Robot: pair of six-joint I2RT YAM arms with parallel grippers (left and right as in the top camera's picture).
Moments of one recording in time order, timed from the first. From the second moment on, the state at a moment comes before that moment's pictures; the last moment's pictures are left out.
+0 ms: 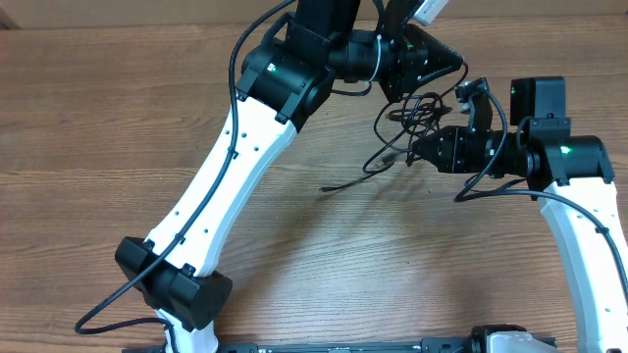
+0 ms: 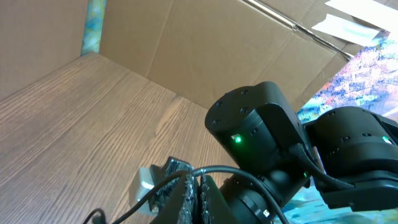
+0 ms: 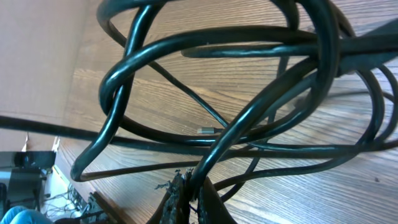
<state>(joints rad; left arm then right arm) -0.58 1.92 2.15 -0.57 0.88 -0.18 0.03 1.37 1.27 -0.93 -0.71 0.10</state>
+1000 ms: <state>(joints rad) -0.57 1.92 2.15 -0.92 0.21 -0.19 0.03 1.23 1.27 -0.99 -0.84 0.04</state>
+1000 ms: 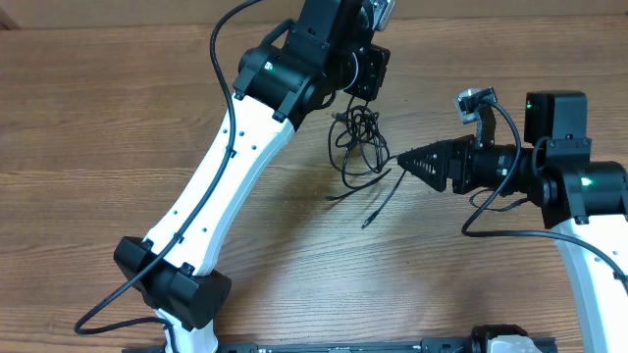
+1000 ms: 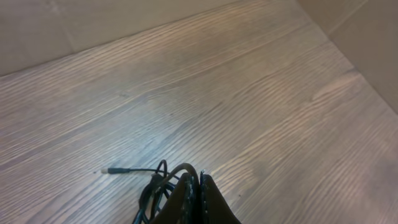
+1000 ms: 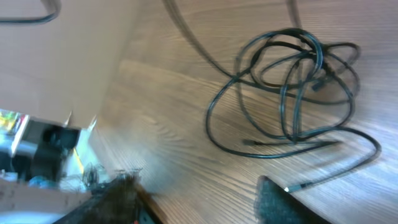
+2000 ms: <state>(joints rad) -0.57 1.92 2.15 -0.91 0.26 -0.19 0.10 1.56 1.27 -0.83 -0.61 0.02</state>
